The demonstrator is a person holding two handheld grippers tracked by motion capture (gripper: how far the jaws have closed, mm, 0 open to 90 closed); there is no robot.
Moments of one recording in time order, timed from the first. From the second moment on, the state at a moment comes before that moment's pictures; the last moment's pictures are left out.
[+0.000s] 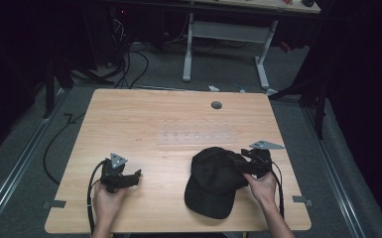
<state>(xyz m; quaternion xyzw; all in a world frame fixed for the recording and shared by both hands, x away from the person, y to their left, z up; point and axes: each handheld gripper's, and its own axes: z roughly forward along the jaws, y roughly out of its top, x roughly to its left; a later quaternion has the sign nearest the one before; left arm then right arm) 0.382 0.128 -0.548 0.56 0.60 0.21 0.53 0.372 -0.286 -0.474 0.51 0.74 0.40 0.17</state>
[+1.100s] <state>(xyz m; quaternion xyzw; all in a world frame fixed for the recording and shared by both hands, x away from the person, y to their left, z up) 0.383 0.127 -0.548 0.56 0.61 0.22 0.53 0.399 -0.282 -0.500 0.52 0.77 0.36 0.10</state>
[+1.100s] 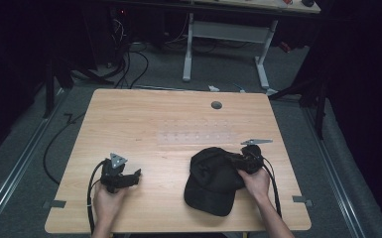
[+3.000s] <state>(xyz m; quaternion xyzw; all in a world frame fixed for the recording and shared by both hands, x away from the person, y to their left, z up) 0.364 0.096 -0.493 0.58 0.54 0.08 0.60 0.349 -0.282 -0.407 0.34 0.78 0.51 0.14</state>
